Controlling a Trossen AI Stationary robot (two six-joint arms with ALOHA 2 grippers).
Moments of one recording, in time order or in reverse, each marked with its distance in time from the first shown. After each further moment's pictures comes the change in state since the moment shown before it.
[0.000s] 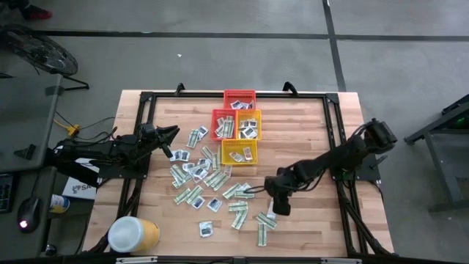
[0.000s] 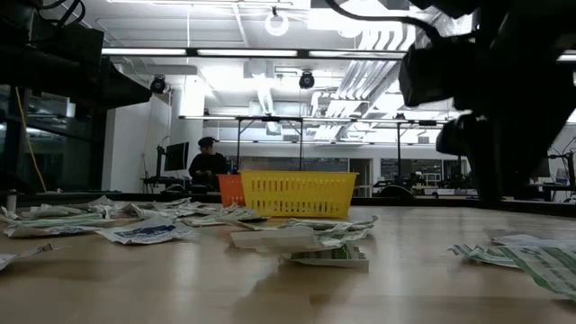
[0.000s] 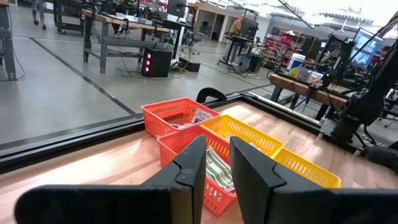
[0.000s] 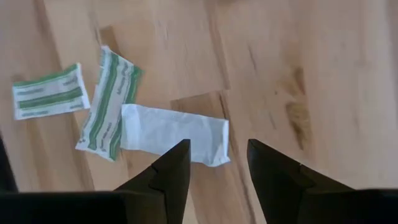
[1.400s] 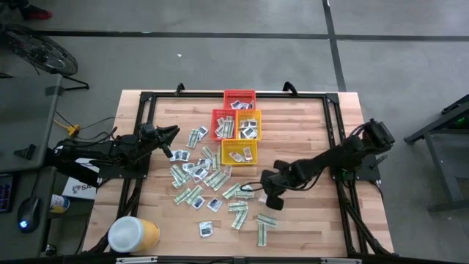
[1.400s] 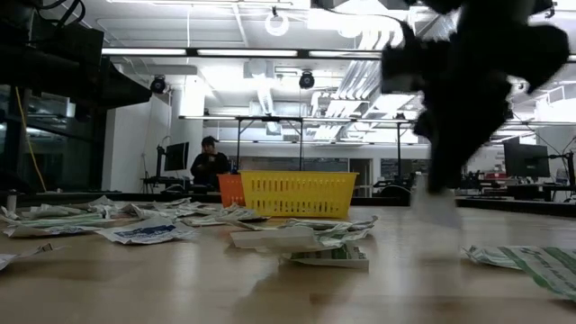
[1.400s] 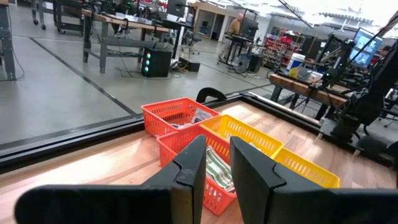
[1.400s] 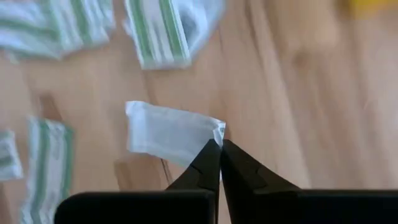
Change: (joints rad) left arm 0.000 0.000 0.000 0.000 0.001 0.000; right arm -0.016 0.013 0.032 0.001 0.258 -0.044
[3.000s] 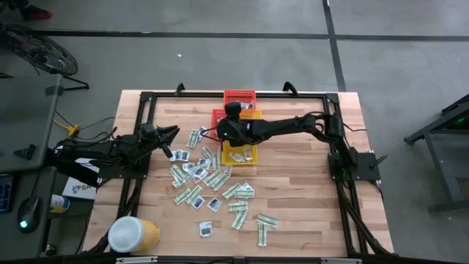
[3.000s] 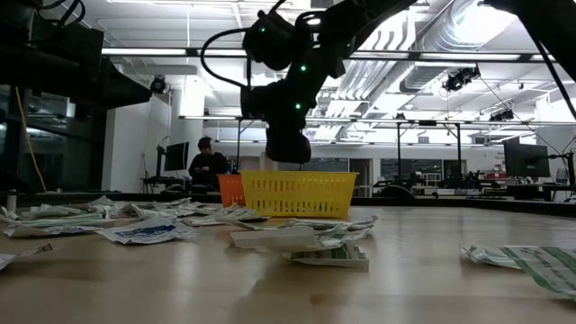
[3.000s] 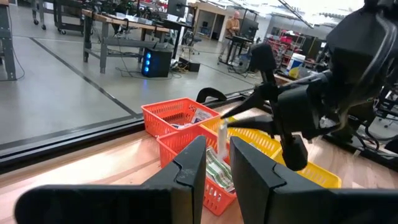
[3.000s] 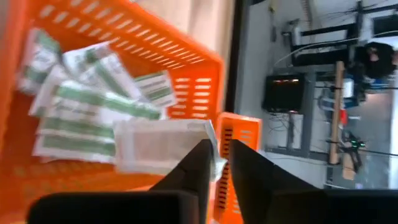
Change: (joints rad) left arm 0.000 0.000 0.000 0.000 -0.001 0.000; right arm -0.494 0.460 0.622 0.188 0.579 -1.271
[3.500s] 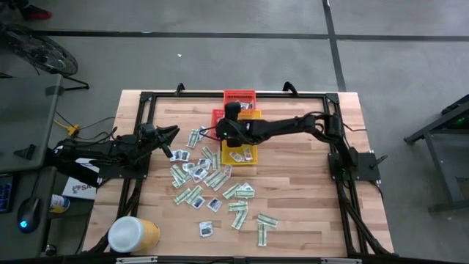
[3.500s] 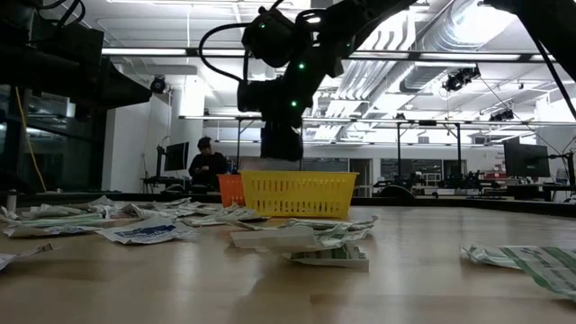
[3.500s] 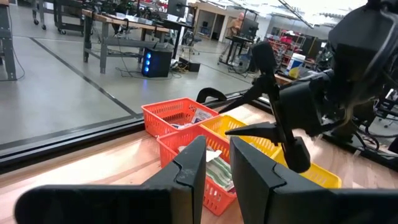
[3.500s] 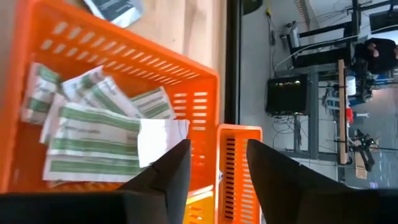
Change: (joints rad) left arm 0.000 0.000 0.000 0.000 0.000 0.000; right arm 0.003 0.000 0.003 0.044 -0.021 0.044
